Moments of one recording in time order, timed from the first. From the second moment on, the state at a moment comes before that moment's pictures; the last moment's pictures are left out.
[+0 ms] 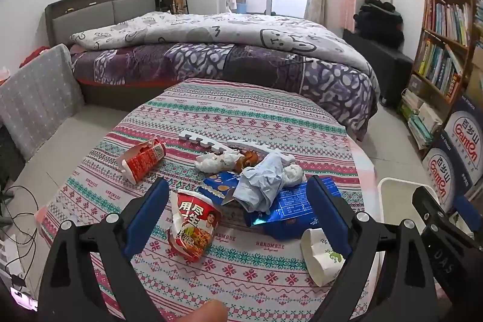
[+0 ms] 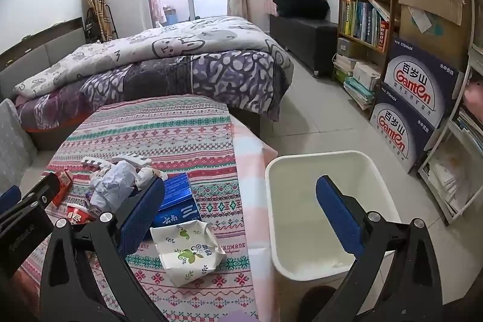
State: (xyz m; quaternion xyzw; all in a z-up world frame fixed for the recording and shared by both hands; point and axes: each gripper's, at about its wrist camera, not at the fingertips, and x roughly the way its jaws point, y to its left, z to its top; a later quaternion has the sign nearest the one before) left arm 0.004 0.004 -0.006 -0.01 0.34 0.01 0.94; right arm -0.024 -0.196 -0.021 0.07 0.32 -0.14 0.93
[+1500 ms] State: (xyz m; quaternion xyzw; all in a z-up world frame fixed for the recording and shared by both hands) left arm 0.006 0.005 -0.018 -0.01 0.35 0.01 0.94; right arm -0.022 -0.196 -0.029 0.08 0.33 -0.14 0.93
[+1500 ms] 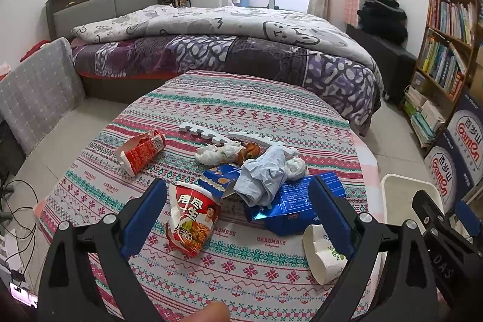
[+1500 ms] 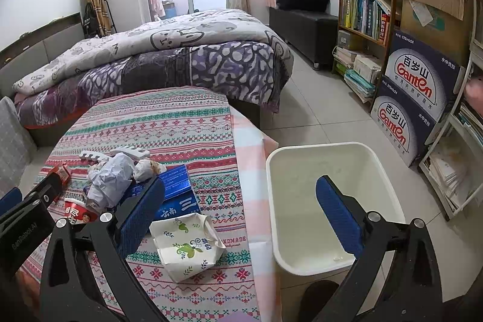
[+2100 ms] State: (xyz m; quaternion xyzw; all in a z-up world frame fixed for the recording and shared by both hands) left arm 0.007 0.005 -0.018 -0.01 0.35 0.01 0.94; right arm -0.021 -0.194 -0.031 0.08 0.34 -0.14 0.93
